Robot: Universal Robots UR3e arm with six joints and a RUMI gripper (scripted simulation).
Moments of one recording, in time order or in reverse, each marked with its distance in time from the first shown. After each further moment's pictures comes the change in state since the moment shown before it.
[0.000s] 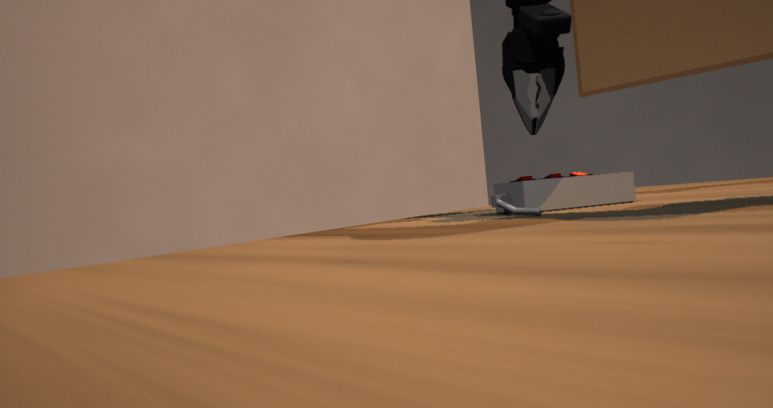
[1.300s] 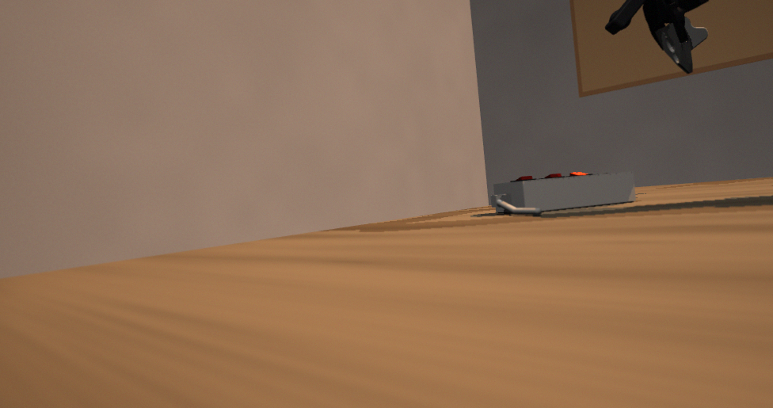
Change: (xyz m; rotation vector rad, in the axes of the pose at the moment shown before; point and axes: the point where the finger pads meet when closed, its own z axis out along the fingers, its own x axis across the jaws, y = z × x) arm -0.319 0.184 -0.114 -0.341 -0.271 1.533
